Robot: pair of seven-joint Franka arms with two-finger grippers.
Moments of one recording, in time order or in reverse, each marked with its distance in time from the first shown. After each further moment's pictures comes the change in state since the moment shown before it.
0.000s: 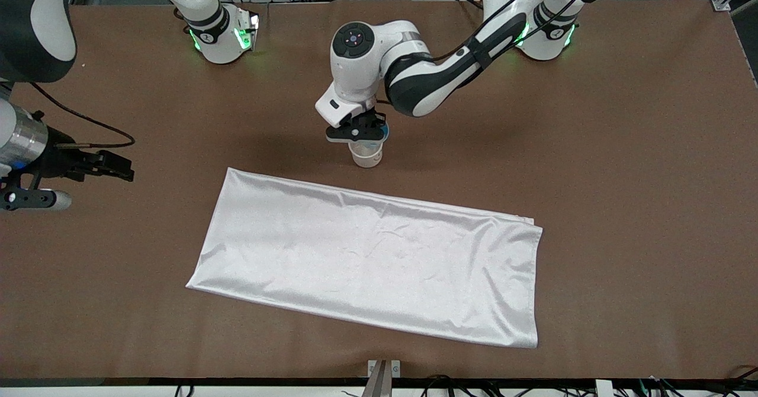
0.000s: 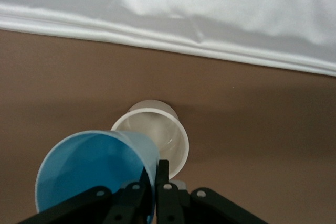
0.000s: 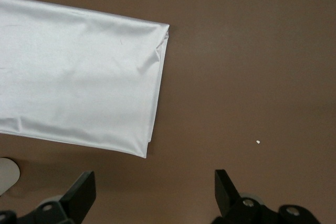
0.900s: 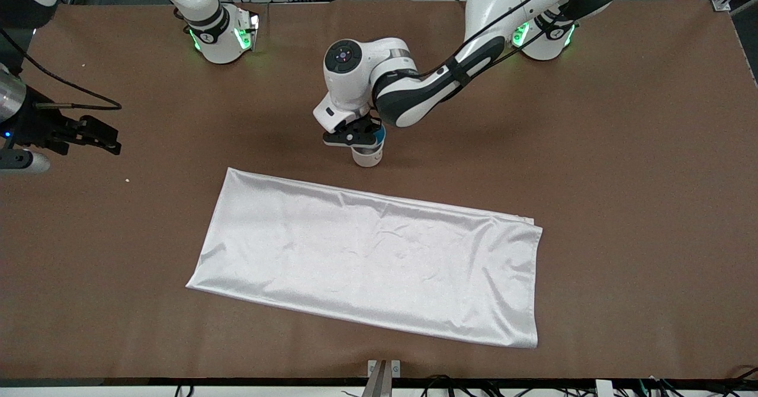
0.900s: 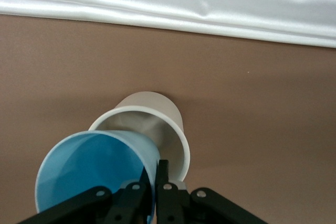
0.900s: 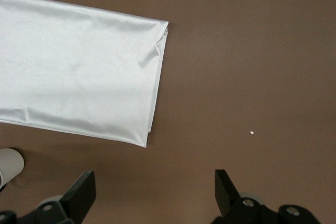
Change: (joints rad) left arm -0.023 0.094 -0.004 0.002 0.070 0.015 -0.019; right arm 0.000 -0.120 0.002 -0.083 0.000 -0.002 -0.001
